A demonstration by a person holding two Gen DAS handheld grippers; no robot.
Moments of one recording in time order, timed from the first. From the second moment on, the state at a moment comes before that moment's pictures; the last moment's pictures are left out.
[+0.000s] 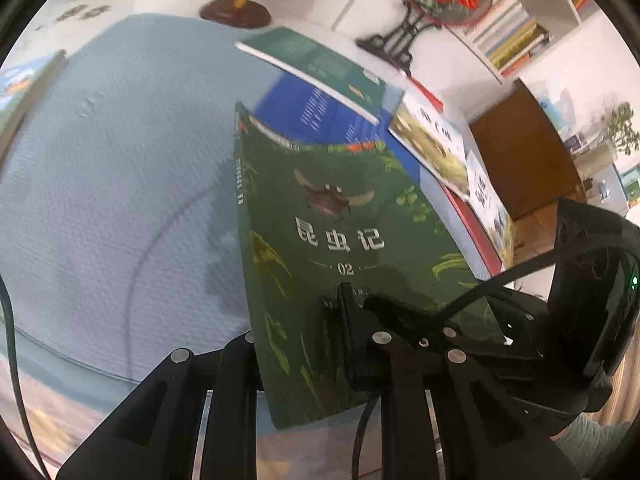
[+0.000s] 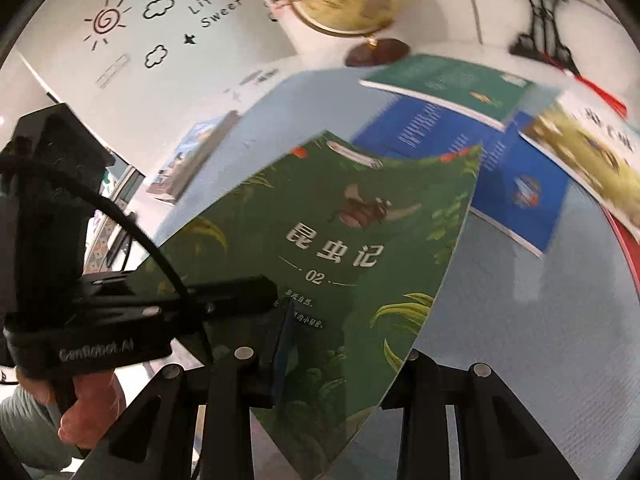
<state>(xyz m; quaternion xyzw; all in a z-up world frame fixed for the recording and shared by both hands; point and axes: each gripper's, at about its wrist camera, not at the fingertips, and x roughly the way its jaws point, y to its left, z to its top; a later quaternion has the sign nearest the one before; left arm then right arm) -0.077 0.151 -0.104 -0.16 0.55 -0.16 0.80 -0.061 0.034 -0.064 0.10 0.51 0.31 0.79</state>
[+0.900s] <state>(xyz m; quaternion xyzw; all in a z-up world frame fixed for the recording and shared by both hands) -0.010 0.500 -0.064 -0.19 0.49 -0.07 0.85 0.040 0.387 -0.010 0.07 0.48 0.37 0.79</state>
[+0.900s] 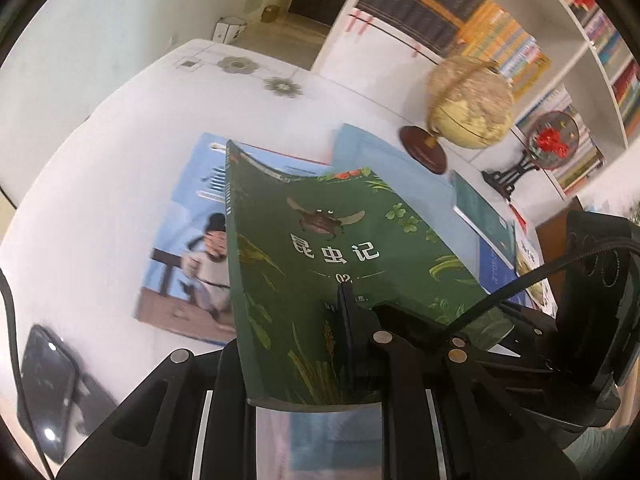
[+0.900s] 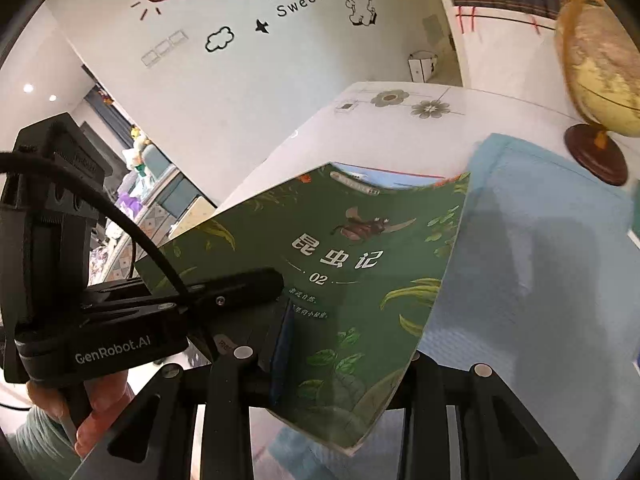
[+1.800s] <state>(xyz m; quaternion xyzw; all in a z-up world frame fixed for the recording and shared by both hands) 0.017 0.581 -0.121 -0.27 0.54 -0.04 0.80 0.063 0.438 -0.041 0.11 0.53 0.33 0.77</state>
